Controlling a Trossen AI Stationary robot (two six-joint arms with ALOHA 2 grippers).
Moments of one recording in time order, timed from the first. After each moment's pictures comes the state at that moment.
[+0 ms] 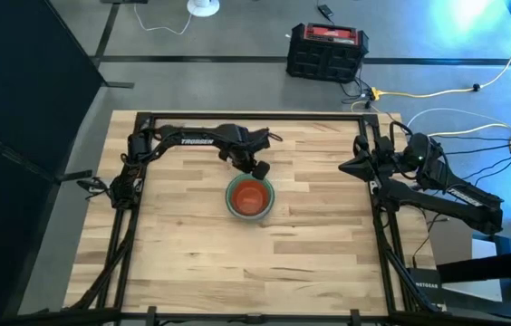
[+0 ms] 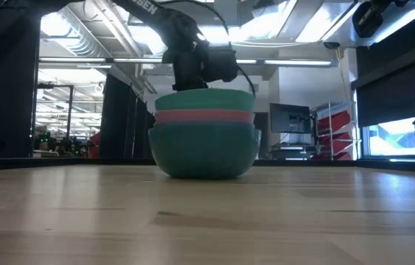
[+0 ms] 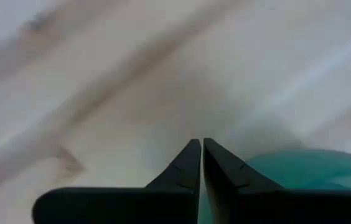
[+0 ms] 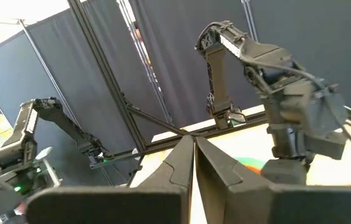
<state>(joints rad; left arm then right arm) 0.29 2.10 1.63 -0.88 0.06 -0.68 -0.43 0.32 0.53 -0.14 -0.60 0.39</state>
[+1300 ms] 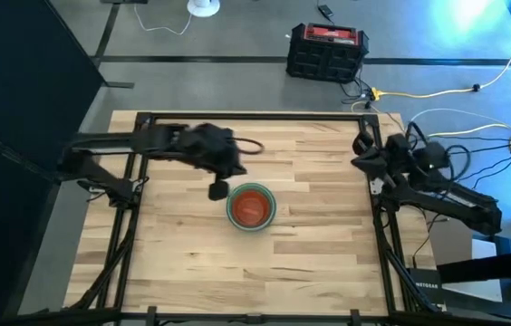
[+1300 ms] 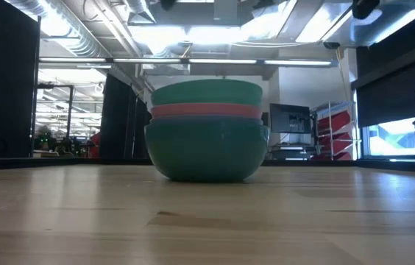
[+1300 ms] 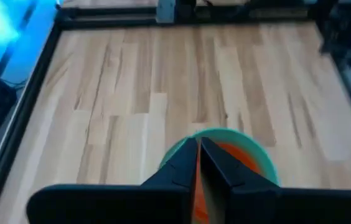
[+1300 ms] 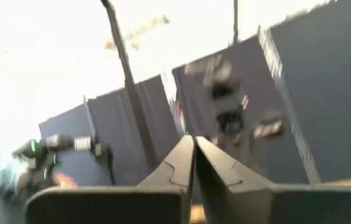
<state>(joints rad) 0.03 1.44 1.53 -0.76 -0.03 0.05 -0.43 0.30 0.38 0.42 -0.60 0.61</state>
